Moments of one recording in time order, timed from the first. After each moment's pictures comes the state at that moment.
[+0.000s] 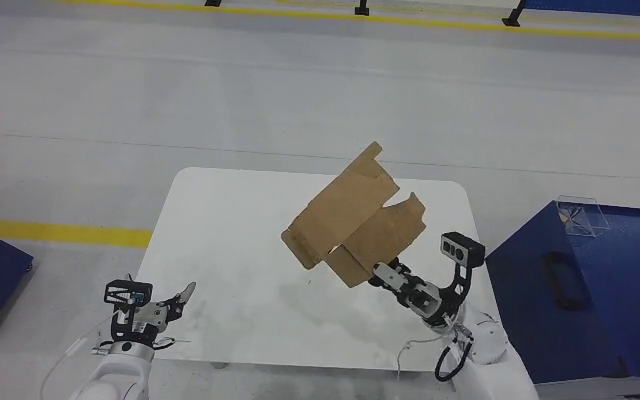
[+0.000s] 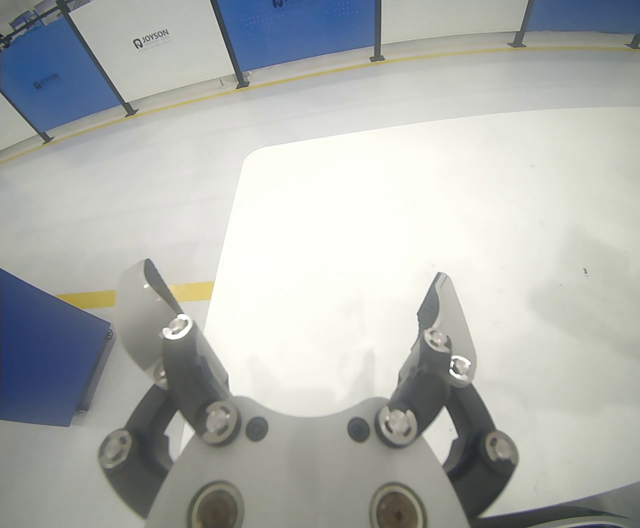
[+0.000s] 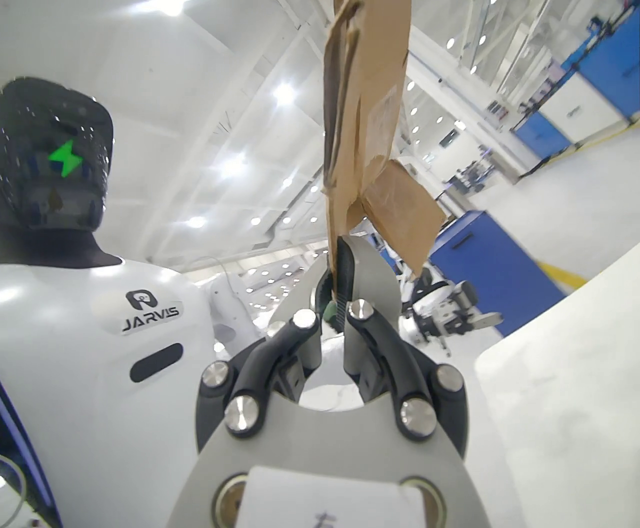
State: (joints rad) left arm 1.73 -1.15 -1.60 -1.80 1.33 0.00 0.00; right arm -1.41 -1.31 1.51 -1.75 0.32 -0.92 0.90
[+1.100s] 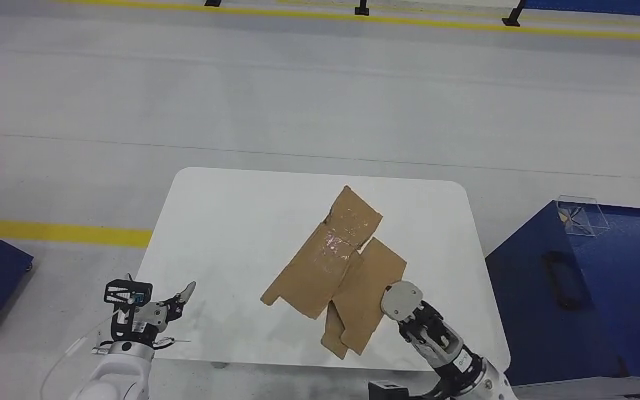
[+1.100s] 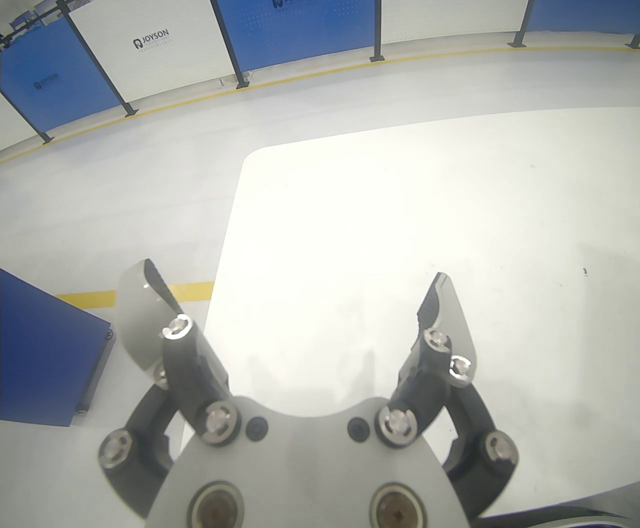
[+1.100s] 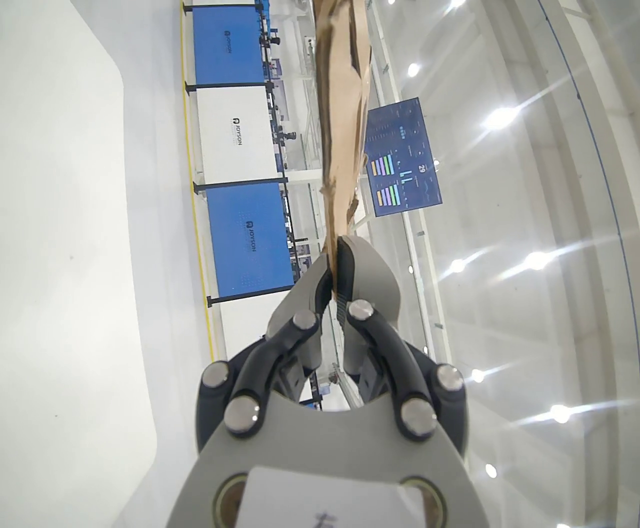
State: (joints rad) left arm 1.73 -1.15 -1.60 -1.80 1.33 0.00 0.00; right arm -1.94 -1.34 1.55 -2.32 -2.85 0.12 -0.57
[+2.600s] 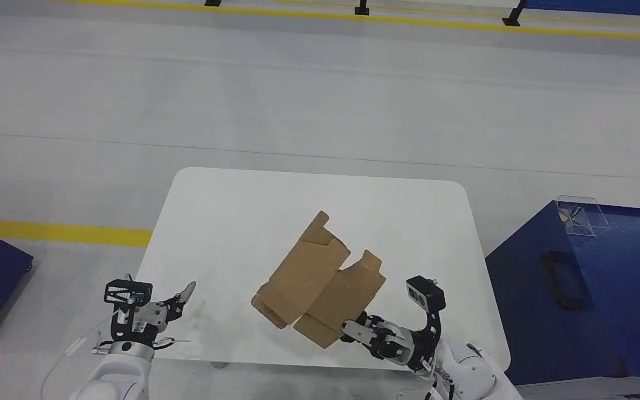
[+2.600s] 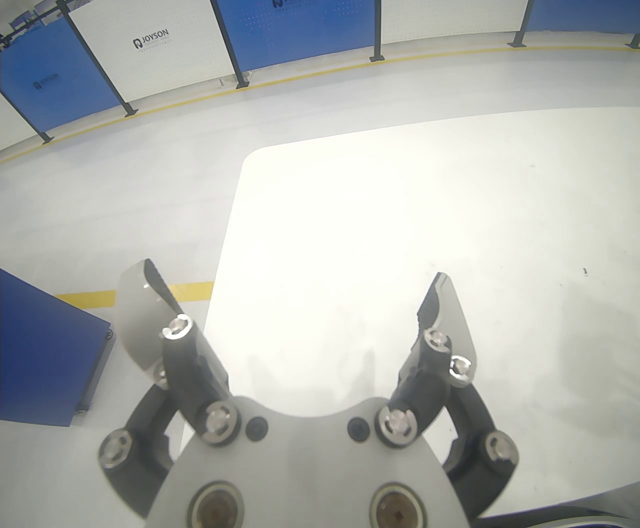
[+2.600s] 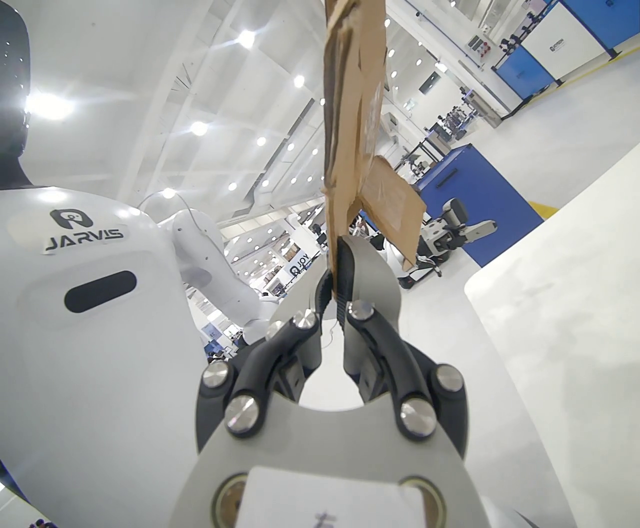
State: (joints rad) left arm 1.73 -1.15 -1.60 -1.80 1.33 0.00 0.00; right arm -1.52 -1.15 1.25 -1.73 0.27 -0.93 0.76
